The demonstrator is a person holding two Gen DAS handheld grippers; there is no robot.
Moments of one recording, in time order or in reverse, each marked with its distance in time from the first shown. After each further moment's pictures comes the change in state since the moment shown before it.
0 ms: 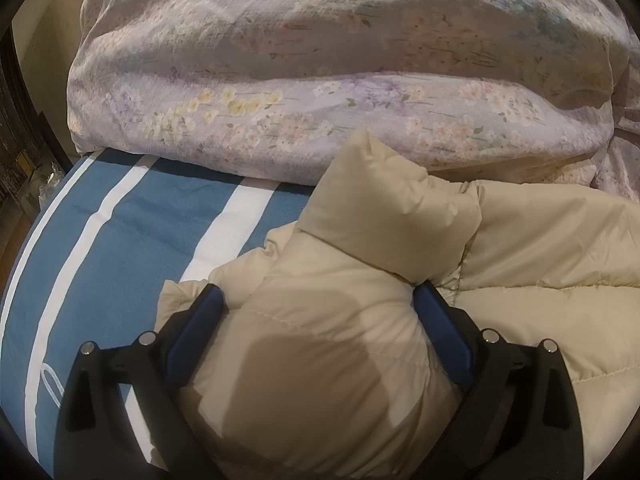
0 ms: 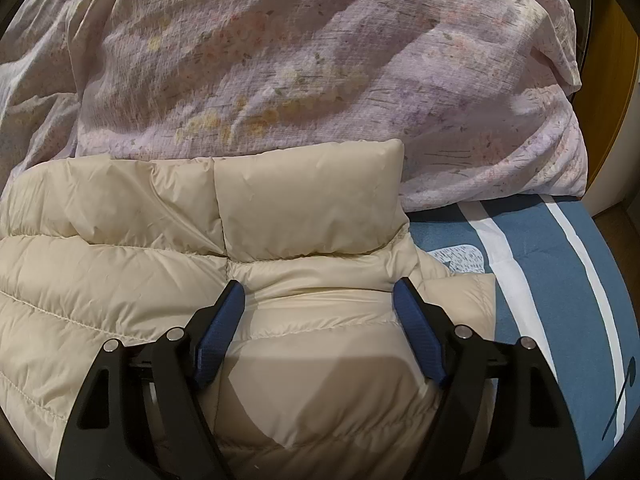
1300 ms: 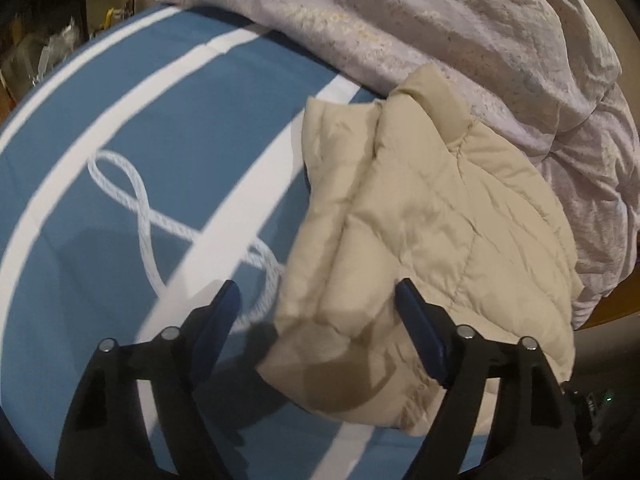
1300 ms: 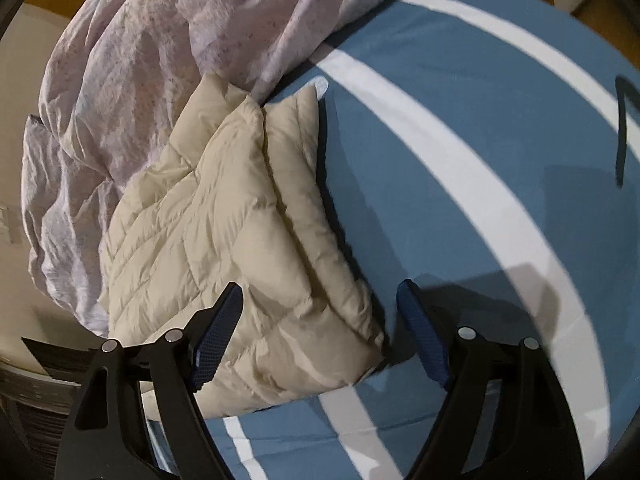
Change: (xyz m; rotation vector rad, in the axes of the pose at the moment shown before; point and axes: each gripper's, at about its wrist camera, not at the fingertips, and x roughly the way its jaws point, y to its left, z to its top) left arm -0.079 0.109 -0.093 -0.311 0.215 -0.296; right arm -0.080 -0.126 -0.103 0.599 0.281 0.351
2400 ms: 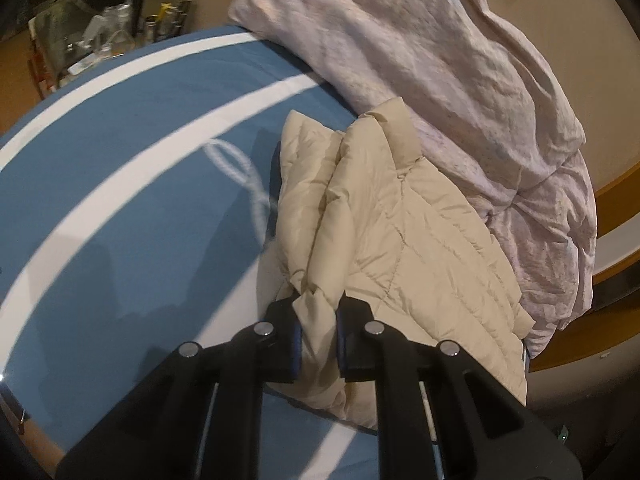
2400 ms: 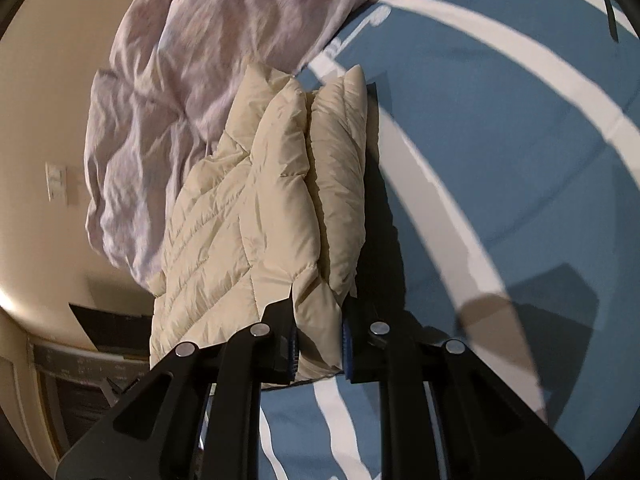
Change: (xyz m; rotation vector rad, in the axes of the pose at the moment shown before) left arm -0.102 0.067 -0.048 -0.149 -0.144 -0.104; right arm -0.042 0.035 -0.103 -0.007 0.070 0.210
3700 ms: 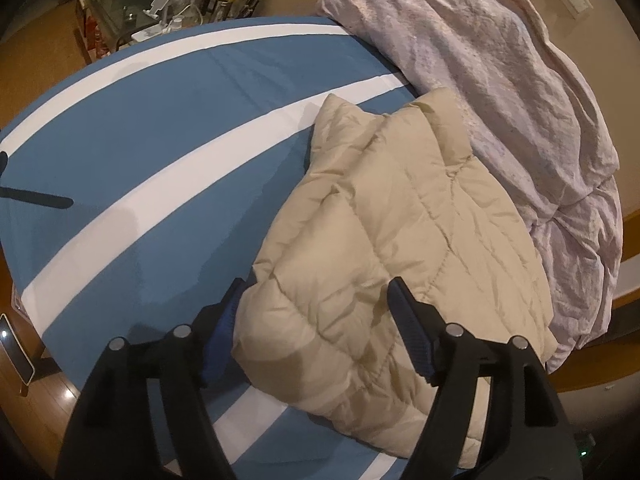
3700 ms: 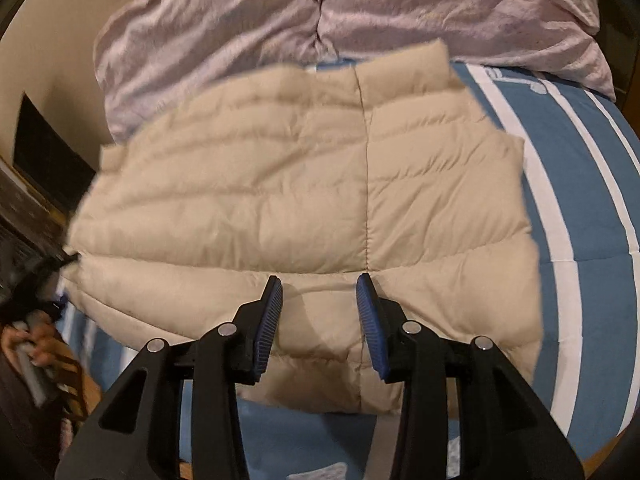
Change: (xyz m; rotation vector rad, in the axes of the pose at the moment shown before) left arm -0.022 0.068 -0.028 -0.115 0.008 0.112; right arm 0.061 0.114 -0.103 -0.649 0.053 -0.305
